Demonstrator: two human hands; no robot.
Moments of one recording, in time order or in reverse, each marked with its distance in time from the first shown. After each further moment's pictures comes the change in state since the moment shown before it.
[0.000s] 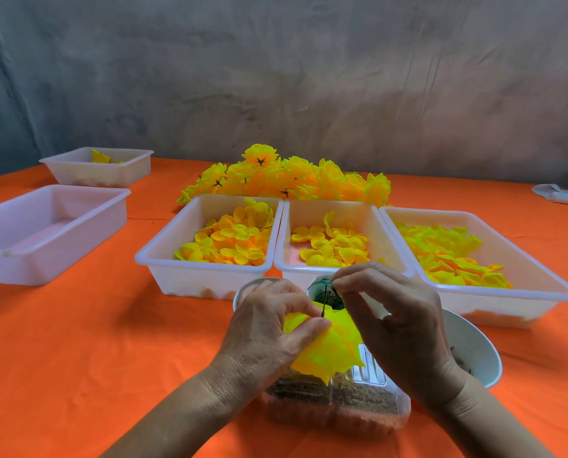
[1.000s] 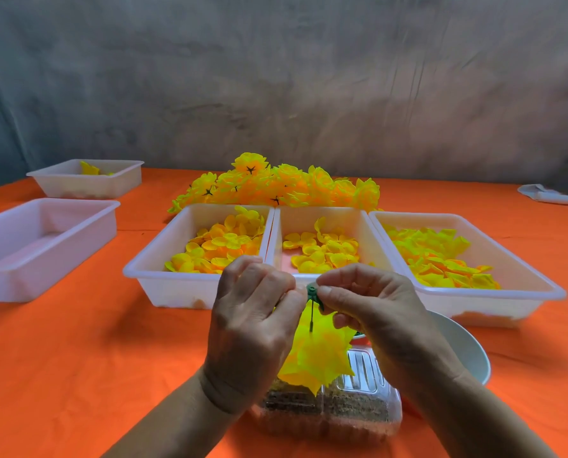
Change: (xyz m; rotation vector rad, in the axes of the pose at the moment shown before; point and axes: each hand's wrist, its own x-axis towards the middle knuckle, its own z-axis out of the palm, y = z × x) left_hand 0.008 0.009 -0.003 0.578 0.511 0.610; right_hand 0.017 -0.020 -0.007 0.691 -0.095 0.889
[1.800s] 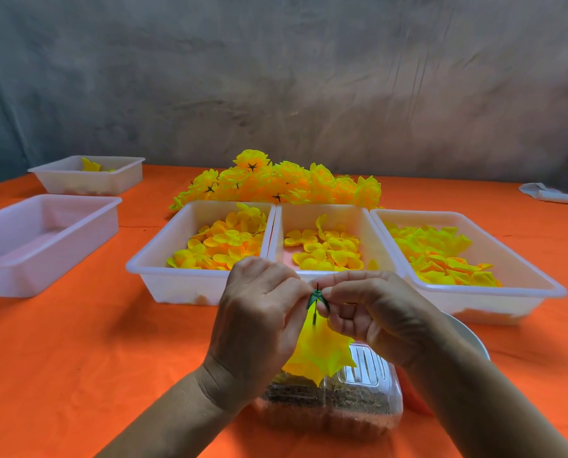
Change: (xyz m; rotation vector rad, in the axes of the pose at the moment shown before) left_hand 0.003 -0.001 -0.002 -0.210 -0.179 -0.141; right_hand 0.012 -0.011 0.002 0.216 -0.044 0.423
